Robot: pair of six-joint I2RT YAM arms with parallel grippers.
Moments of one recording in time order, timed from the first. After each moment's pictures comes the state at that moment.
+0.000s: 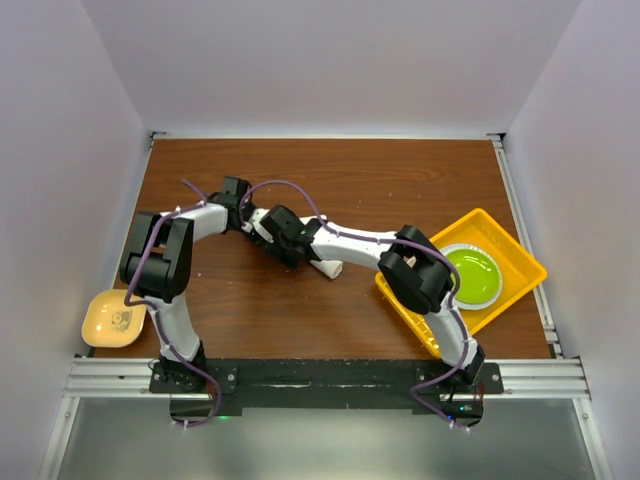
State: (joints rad) left arm -0.20 1.89 1.08 -0.25 0.36 -1.04; right arm 0.96 2.17 1.62 -0.41 0.29 -0.24
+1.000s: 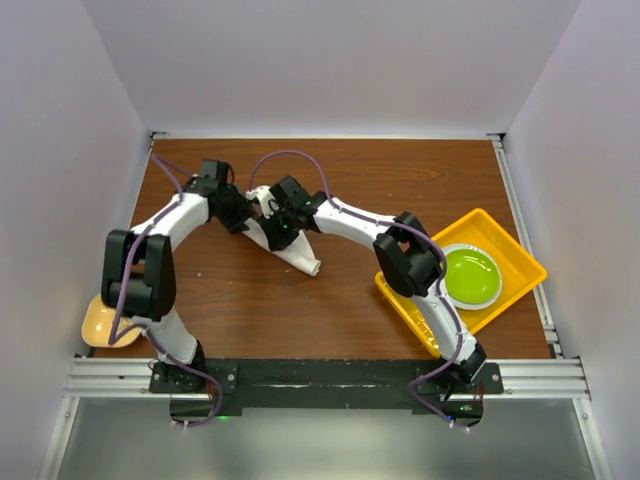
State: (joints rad) left arm -0.15 1.76 1.19 -0.46 0.14 -0.83; right arm 0.82 2.32 1.86 -0.47 -0.22 -0.05
